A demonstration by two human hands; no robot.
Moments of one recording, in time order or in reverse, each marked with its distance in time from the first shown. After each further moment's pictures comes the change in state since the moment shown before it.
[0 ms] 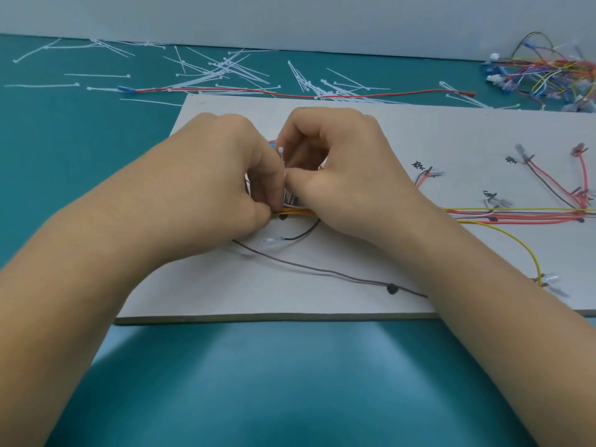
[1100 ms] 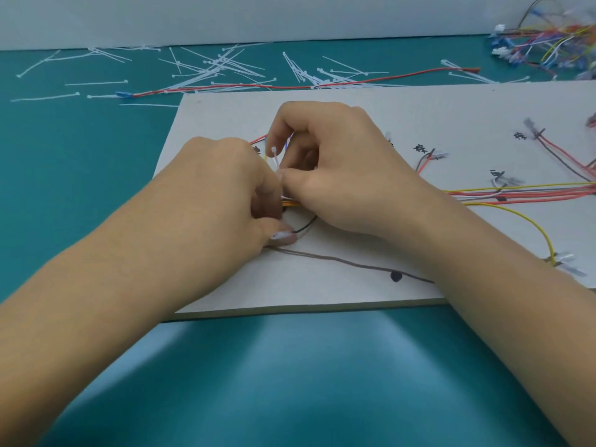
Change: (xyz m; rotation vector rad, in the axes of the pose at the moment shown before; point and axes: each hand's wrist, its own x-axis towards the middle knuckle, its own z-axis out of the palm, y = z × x) left_hand -0.017 0.019 0.008 0.045 -0.013 -0.151; right_hand -0.006 -0.003 -0.003 -0.007 -0.087 0.024
